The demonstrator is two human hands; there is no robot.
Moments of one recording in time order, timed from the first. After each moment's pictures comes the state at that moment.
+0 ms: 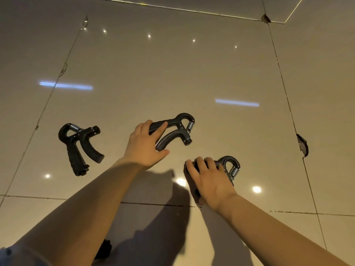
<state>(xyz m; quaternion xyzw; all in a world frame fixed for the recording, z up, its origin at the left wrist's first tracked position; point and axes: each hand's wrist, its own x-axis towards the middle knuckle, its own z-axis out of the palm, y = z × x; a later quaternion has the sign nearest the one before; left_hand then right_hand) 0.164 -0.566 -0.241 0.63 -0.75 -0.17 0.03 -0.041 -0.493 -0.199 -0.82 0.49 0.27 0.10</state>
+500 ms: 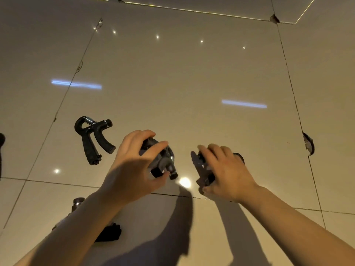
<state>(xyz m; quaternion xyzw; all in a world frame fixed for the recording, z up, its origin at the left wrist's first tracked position) 0.187 -0.473 -0.157 0.55 -0.81 -0.09 0.20 -0.062 -0.491 -0.169 -0.83 0.52 0.10 0.17</state>
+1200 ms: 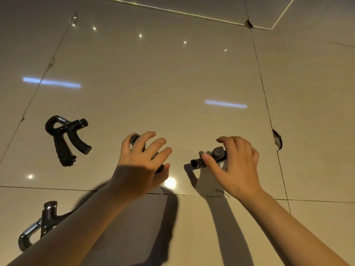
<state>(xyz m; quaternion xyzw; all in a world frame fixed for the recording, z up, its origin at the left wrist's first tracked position) 0.134 -0.480 -0.175 0.47 -0.86 0.08 0.20 -0.105 -0.476 -0.144 -0.70 0.69 -0.15 0.11</state>
